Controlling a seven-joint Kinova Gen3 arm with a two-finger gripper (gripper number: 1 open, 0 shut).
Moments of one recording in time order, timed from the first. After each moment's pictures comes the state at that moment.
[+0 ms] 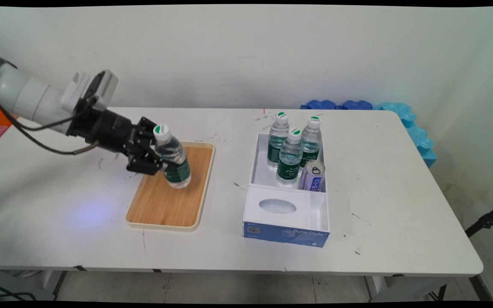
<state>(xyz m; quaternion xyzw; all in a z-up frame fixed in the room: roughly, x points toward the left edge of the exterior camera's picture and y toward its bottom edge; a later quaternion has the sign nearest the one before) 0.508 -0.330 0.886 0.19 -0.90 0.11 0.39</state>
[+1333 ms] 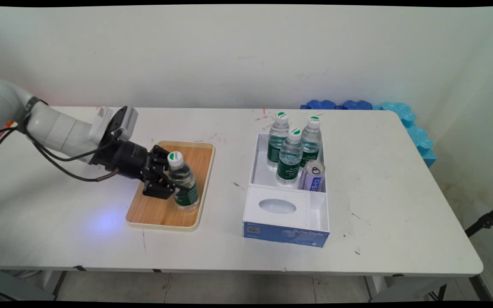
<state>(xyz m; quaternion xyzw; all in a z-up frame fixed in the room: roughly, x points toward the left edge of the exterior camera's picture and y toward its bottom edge) 0.492 -0.328 0.818 0.23 -0.89 0.07 0.39</state>
